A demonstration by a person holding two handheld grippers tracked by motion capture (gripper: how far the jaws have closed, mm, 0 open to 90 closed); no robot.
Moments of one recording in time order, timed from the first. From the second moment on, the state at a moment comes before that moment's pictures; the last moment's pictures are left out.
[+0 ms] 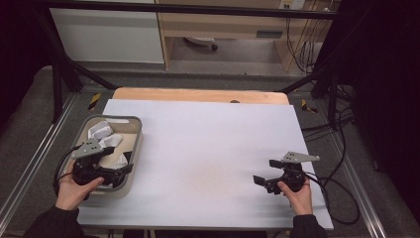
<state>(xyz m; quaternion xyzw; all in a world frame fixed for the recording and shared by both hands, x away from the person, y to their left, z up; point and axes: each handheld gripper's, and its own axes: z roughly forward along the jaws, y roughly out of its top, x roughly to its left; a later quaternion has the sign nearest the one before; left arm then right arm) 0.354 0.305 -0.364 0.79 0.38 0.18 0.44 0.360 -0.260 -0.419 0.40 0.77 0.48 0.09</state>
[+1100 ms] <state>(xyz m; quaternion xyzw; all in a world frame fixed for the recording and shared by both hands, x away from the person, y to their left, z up) 0.359 0.355 -0.368 0.78 0.45 0.22 0.37 0.360 -0.259 -0.420 0.40 0.78 0.48 0.09</state>
